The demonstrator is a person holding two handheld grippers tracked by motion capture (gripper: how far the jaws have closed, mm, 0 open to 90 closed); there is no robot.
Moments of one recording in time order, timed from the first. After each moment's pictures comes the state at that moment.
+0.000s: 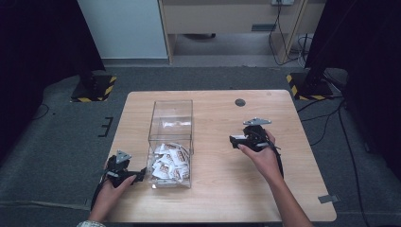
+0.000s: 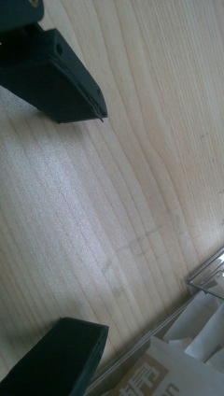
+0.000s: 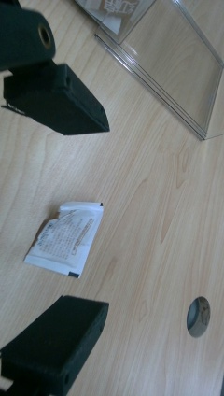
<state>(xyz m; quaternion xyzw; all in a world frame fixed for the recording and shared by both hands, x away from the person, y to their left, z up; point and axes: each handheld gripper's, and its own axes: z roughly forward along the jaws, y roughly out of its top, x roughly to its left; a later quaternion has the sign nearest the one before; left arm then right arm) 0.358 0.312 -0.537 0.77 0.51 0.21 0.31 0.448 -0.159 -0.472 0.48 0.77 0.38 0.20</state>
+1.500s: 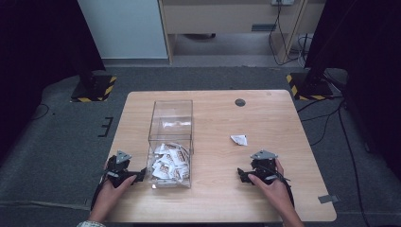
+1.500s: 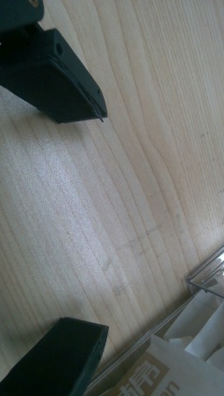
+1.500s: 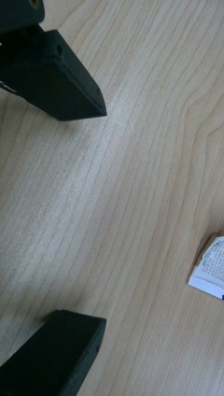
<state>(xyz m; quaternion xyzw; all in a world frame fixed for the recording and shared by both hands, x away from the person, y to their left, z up) 0.357 0.312 -0.537 0.77 0.51 0.21 0.31 0.371 -0.187 -0.539 0.47 0.80 0.33 0.19</state>
